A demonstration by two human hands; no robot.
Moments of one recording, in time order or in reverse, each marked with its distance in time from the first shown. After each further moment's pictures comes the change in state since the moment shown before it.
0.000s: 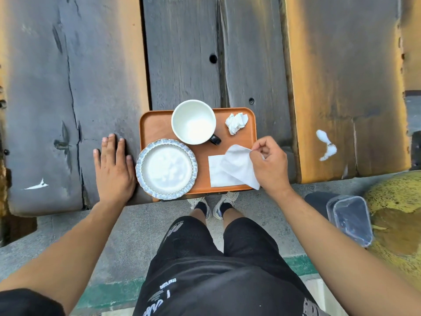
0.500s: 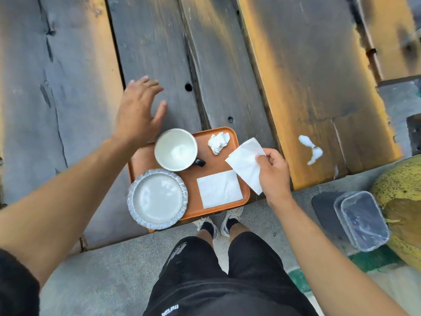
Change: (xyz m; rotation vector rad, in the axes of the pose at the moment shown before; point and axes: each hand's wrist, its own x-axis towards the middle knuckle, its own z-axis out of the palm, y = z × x) left_hand 0.190 0.158 -0.063 -0.140 0.027 0.576; right_hand 0.012 0.011 -0.023 0.281 0.195 0.246
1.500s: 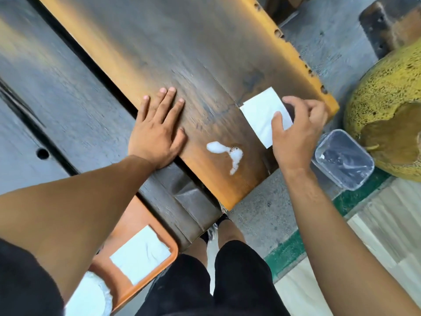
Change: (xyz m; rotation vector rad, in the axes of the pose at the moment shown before) left_hand 0.126 0.220 0.217 0.121 -0.320 0.475; right_hand 0.165 0.060 -0.206 -0.551 0.765 -0.264
